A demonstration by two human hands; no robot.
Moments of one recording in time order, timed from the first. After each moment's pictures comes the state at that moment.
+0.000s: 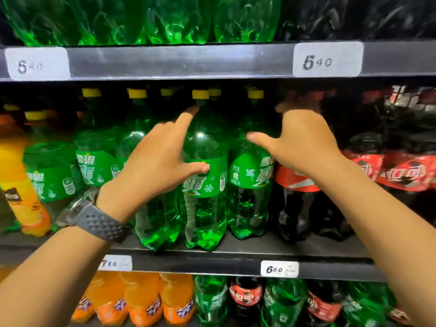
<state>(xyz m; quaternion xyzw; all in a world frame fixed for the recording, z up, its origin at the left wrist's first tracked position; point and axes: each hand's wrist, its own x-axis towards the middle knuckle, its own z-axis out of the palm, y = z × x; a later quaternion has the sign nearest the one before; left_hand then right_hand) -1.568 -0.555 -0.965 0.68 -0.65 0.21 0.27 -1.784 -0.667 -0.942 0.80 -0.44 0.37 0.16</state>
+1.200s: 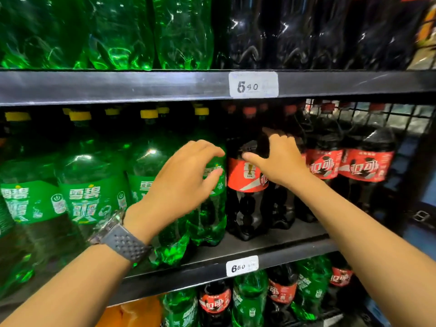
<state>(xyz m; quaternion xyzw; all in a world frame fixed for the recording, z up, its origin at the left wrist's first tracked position) -1.644 -0.585 -0.971 0.47 -0.79 0.18 0.34 -1.850 -0.686 -0.975 0.73 -0.57 0.36 0.06</state>
